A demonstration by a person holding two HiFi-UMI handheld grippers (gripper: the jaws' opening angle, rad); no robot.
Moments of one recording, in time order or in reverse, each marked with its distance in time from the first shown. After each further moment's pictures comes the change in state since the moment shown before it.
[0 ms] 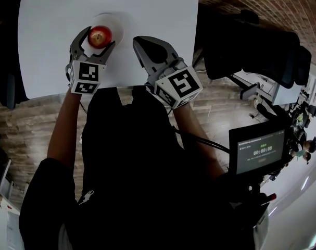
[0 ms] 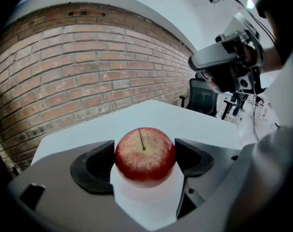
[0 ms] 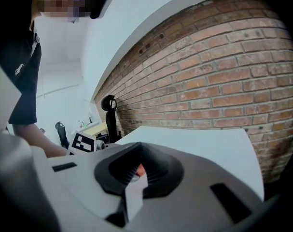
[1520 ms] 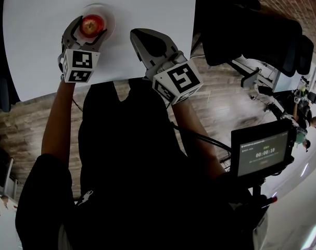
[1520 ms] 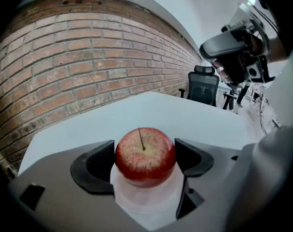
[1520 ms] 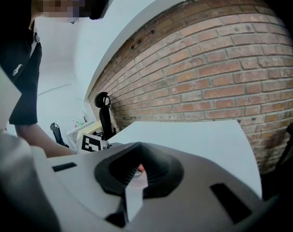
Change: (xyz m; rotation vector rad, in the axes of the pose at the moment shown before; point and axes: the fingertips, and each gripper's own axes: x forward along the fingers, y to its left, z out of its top) left arm 0.049 -0.004 -0.030 0.025 0.057 -0.026; right arm -0.003 -0.029 -0.033 0.057 0.039 -0.059
